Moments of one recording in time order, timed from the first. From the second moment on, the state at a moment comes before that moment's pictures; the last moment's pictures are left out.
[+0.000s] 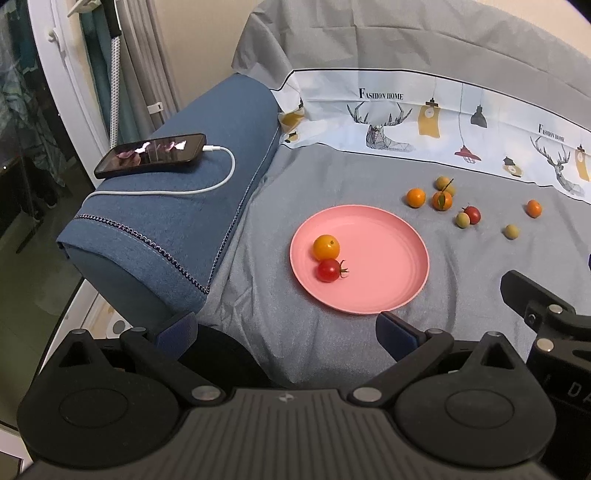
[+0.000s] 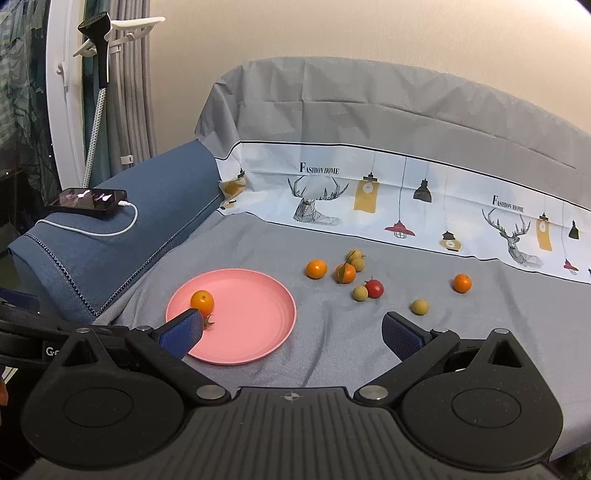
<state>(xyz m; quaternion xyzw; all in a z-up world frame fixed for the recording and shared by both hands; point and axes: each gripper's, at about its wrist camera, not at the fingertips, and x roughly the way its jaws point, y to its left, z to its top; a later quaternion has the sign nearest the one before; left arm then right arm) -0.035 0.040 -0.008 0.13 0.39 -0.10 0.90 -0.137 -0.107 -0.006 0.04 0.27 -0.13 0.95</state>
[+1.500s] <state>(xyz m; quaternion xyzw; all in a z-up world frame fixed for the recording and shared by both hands) 0.020 -0.018 -0.032 0.17 0.44 -0.12 0.87 -0.106 -0.162 -0.046 0.10 0.31 -0.16 0.93</state>
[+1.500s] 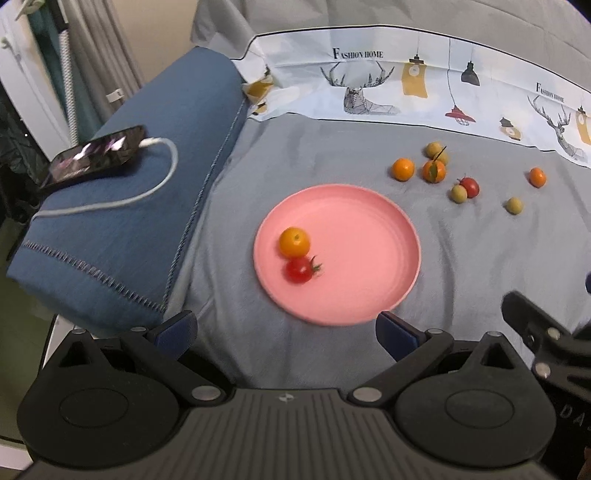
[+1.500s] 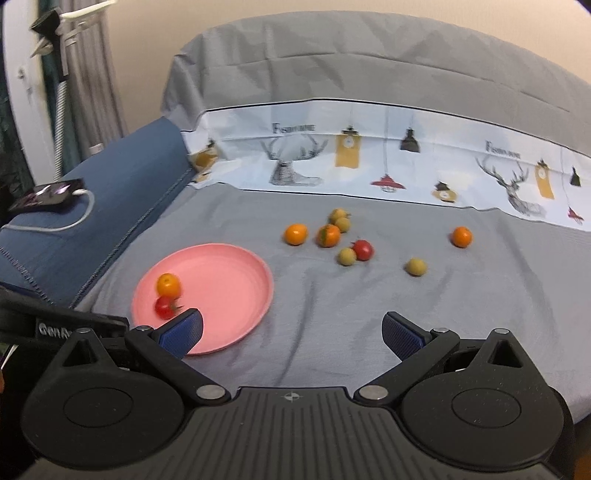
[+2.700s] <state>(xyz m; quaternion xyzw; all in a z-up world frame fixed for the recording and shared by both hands) 0.282 -0.239 -0.180 0.19 0.54 -0.18 0.80 0.105 -0.334 -0.188 0.02 0.38 -0.20 0.90</state>
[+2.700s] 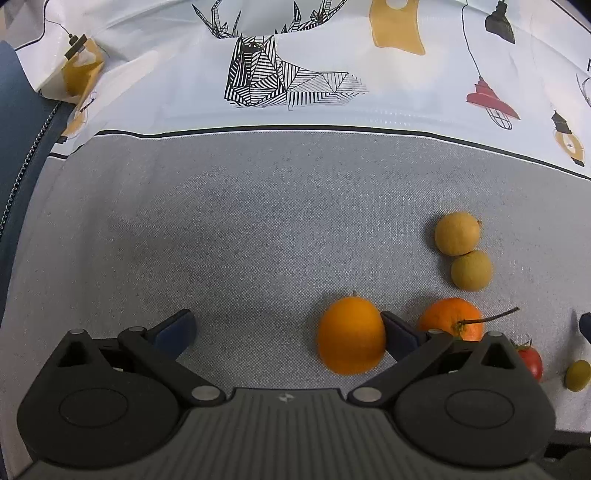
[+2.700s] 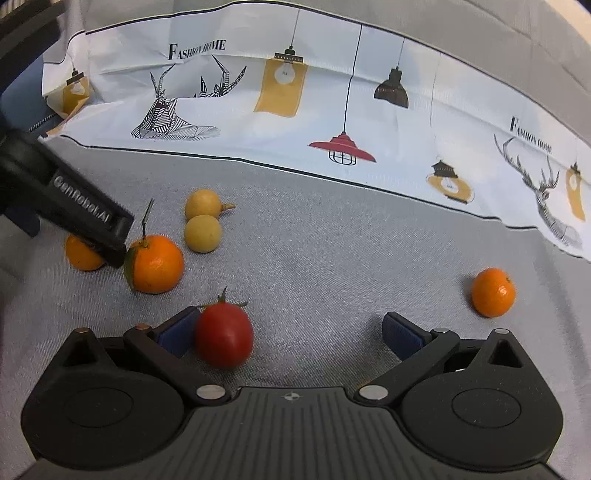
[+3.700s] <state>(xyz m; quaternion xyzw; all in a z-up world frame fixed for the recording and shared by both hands) 0.075 -0.078 -0.024 0.13 0.48 -0.19 0.85 -0.076 -0.206 -0.046 0.07 0.32 -0.10 0.94</state>
